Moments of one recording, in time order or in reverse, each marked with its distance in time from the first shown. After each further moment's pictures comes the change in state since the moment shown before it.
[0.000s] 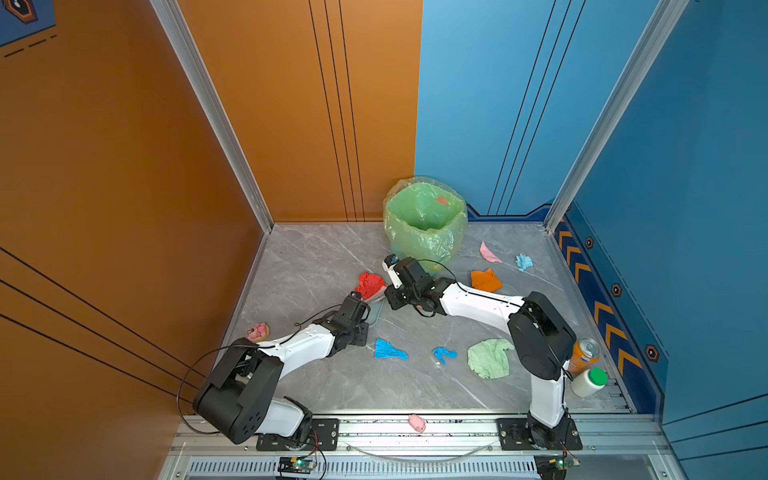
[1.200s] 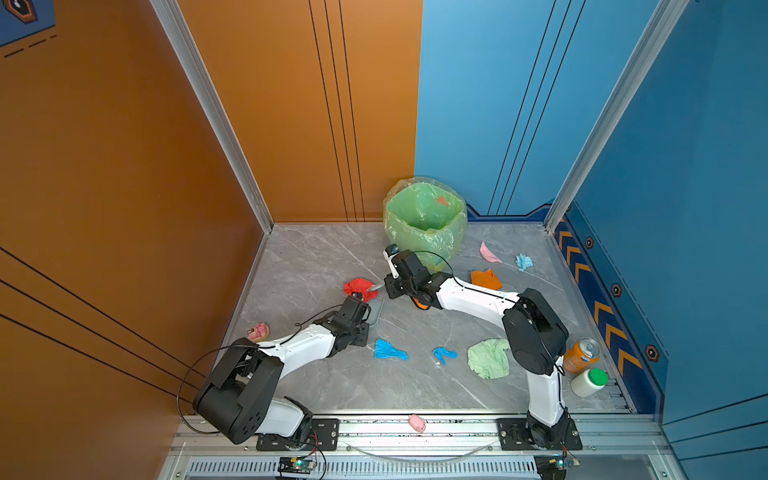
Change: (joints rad) left arm -0.006 0.000 0.001 -0.001 0.000 0.001; right arm -0.005 0.077 0.099 0.034 0.153 -0.008
